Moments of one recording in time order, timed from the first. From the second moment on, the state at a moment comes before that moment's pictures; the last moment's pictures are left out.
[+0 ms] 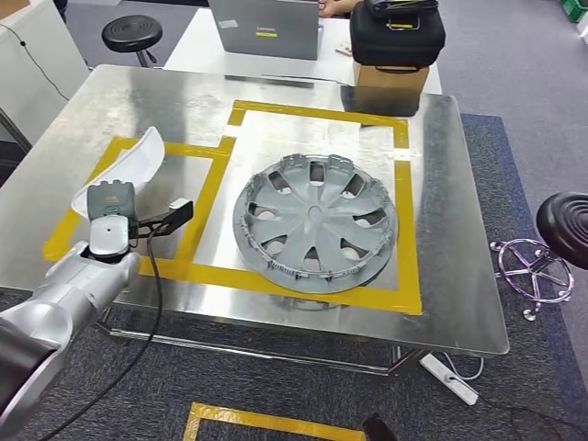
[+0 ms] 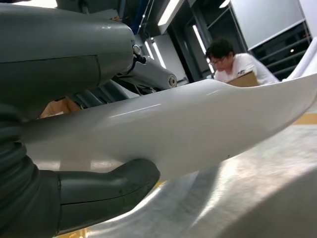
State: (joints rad) left arm -0.93 0.06 -0.66 -0.29 -1.30 0.29 0.45; right arm -0.14 0.17 -0.79 -0.22 1.53 -0.34 0.20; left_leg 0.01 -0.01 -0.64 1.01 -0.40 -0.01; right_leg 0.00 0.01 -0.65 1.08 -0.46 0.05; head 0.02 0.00
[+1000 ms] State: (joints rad) left arm -0.86 0.06 -0.48 -0.28 -1.25 0.25 0.30; right arm -0.14 0.17 -0.79 -0.22 1.52 -0.33 0.19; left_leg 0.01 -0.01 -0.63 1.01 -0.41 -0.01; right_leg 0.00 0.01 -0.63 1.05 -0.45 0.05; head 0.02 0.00
